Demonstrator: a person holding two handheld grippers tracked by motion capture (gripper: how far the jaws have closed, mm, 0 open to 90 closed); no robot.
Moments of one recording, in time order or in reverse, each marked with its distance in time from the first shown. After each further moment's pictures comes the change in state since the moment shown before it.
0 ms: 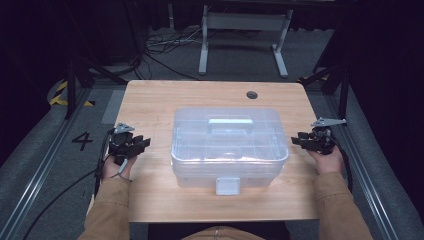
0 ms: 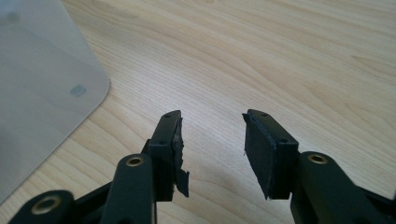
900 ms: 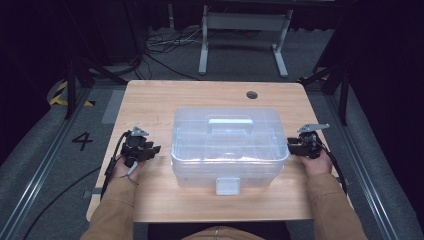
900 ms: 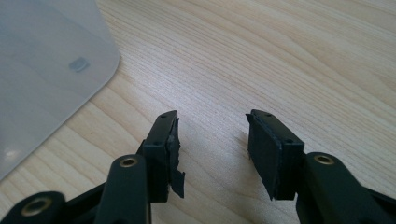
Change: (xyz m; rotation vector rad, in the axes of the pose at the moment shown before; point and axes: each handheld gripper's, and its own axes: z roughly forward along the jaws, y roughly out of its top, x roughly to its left) left arm -0.015 -0.006 0.029 0.120 -0.050 0.106; right arm 0.016 -0.010 0.033 0.044 0.028 -0.054
